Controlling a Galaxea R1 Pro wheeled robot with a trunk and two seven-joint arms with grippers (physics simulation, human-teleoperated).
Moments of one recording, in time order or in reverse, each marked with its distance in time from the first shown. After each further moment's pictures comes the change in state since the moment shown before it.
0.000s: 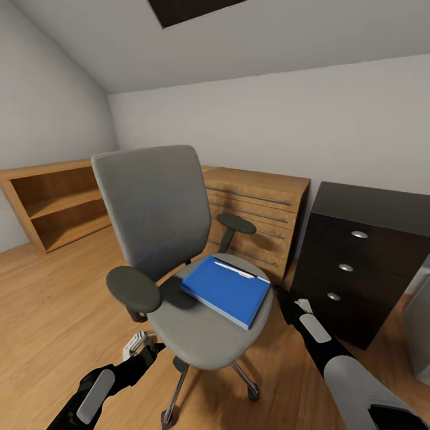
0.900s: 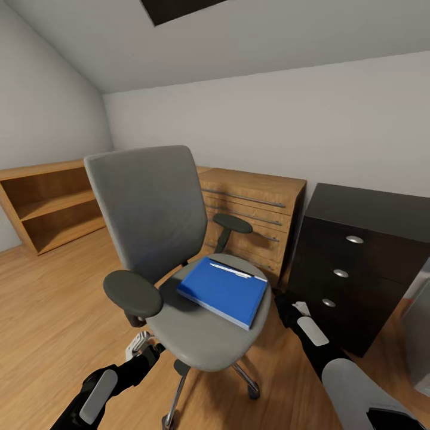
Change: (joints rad) left arm 0.001 -0.016 0.002 0.000 0.008 0.001 -0.001; right arm 0.013 0.013 0.003 0.003 0.000 -0.006 0.003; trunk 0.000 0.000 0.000
